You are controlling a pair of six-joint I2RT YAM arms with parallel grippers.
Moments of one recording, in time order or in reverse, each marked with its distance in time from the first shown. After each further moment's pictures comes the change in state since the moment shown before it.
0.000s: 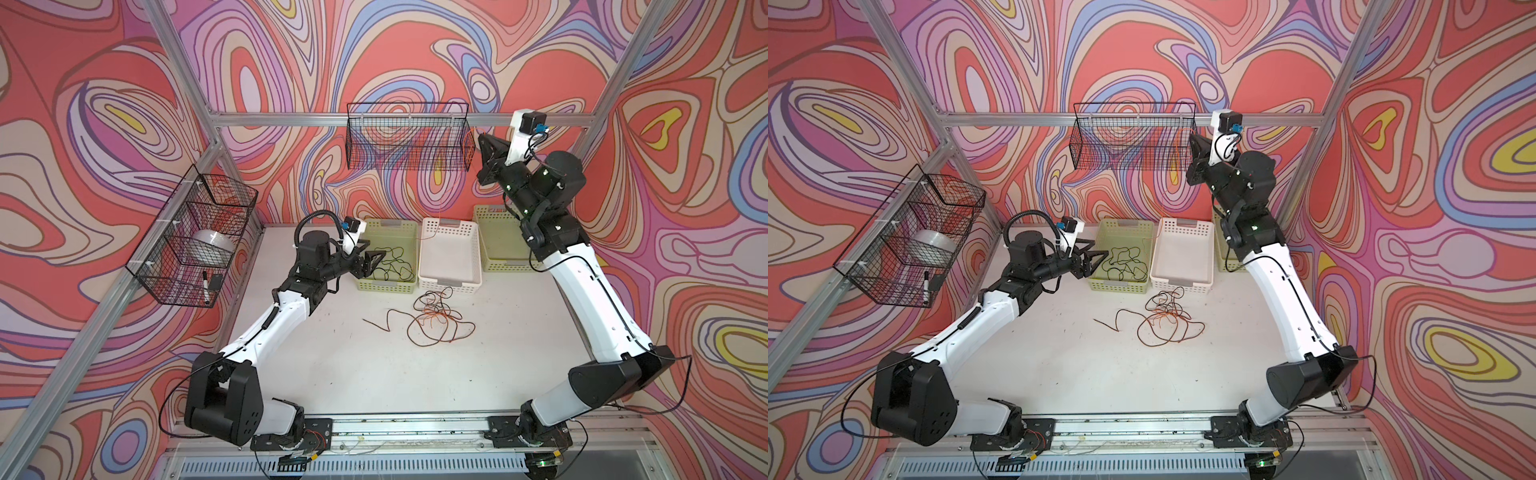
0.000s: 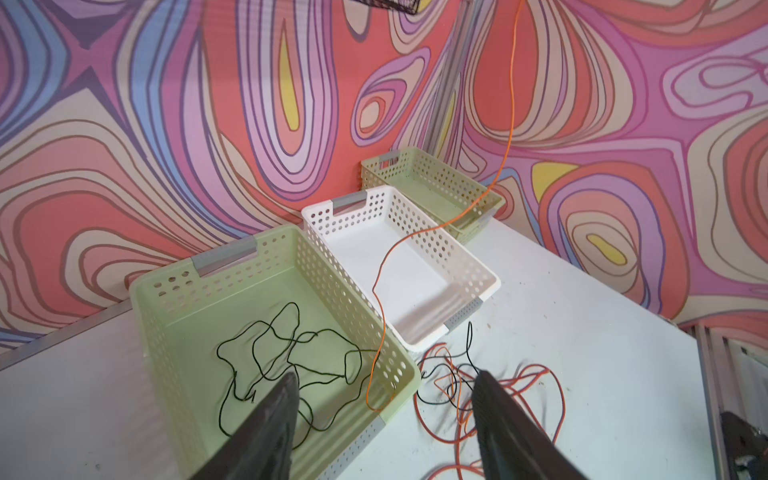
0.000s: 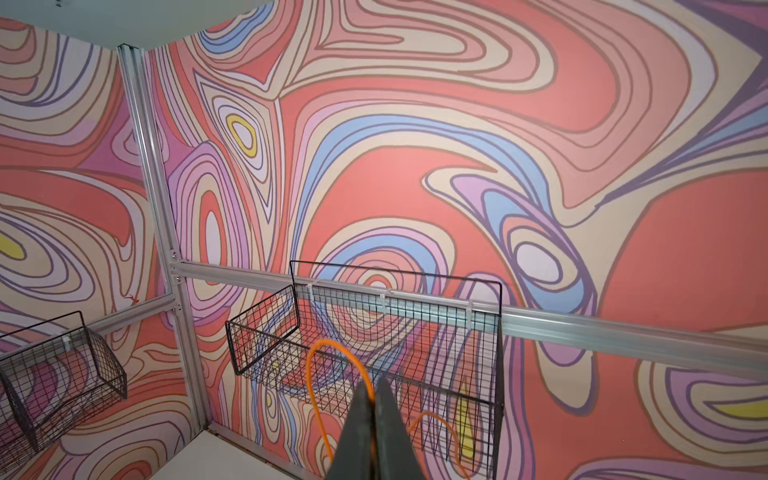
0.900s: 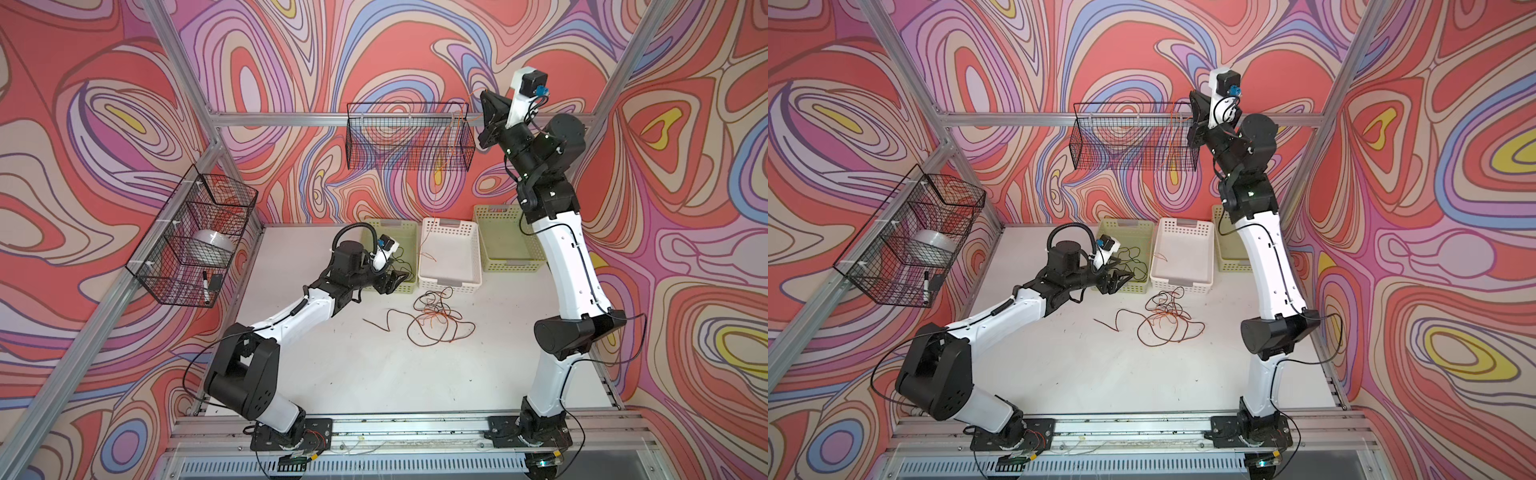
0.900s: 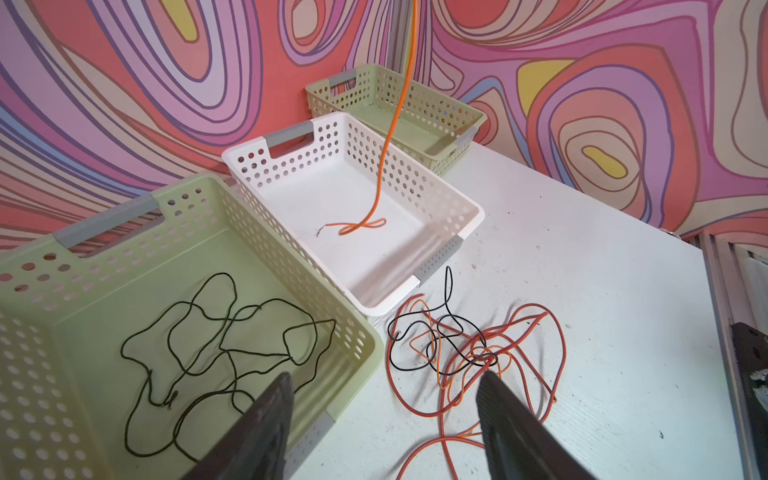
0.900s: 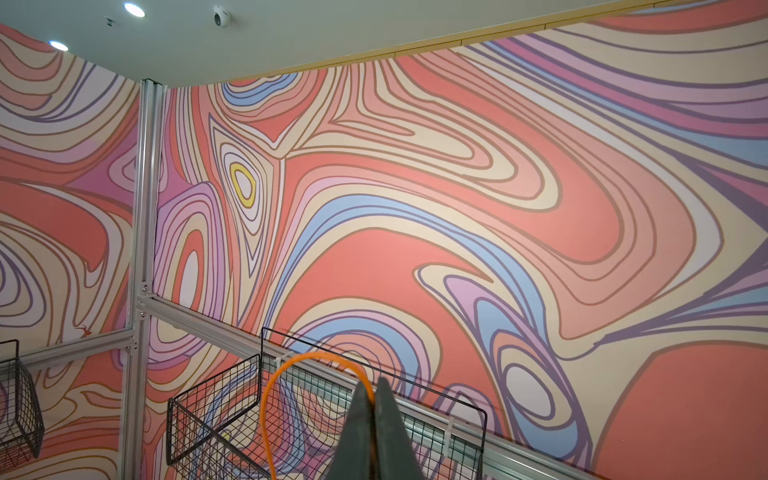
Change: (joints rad) left arm -0.159 0.163 0.003 0.003 -0.079 0.097; right arm -0.063 0.337 0.550 -0.064 -0.100 -0.098
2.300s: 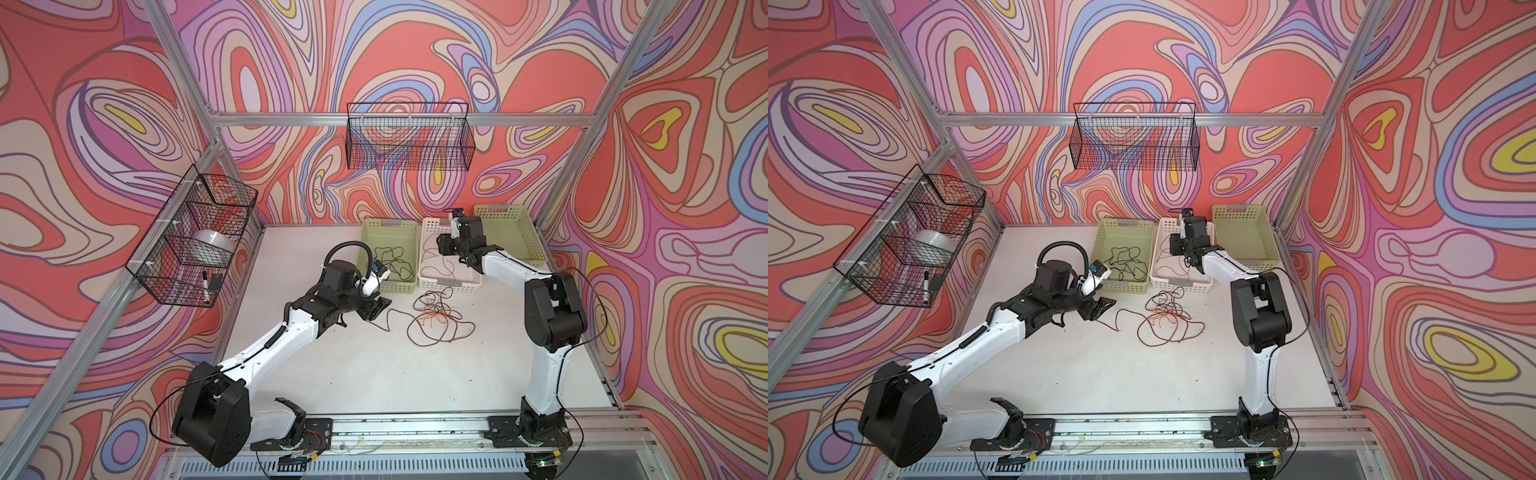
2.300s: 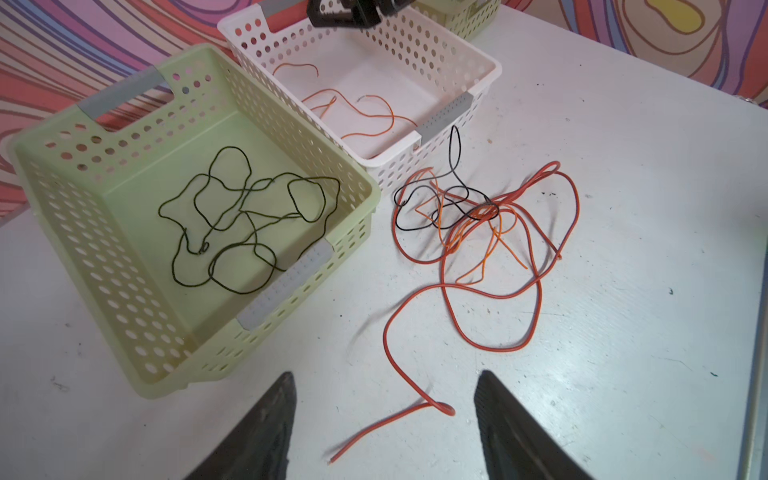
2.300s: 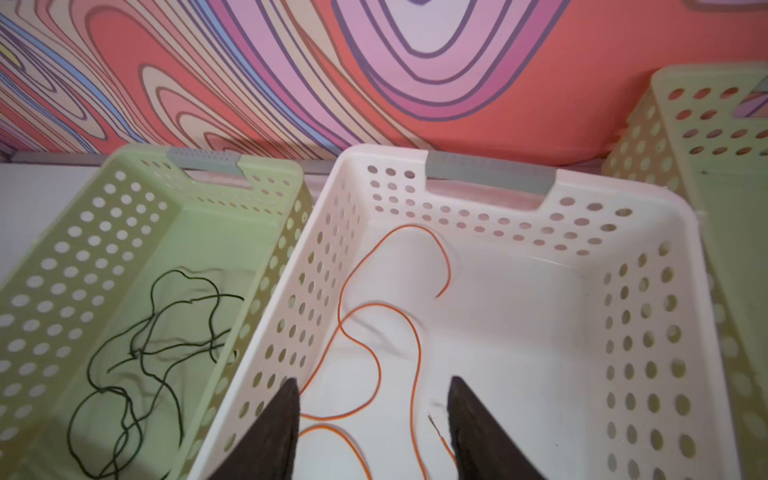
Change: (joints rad) left arm -0.015 -0.257 -0.163 -0.346 -0.149 0.149; right arm 0.042 0.054 -0.990 0.045 0.208 0.206
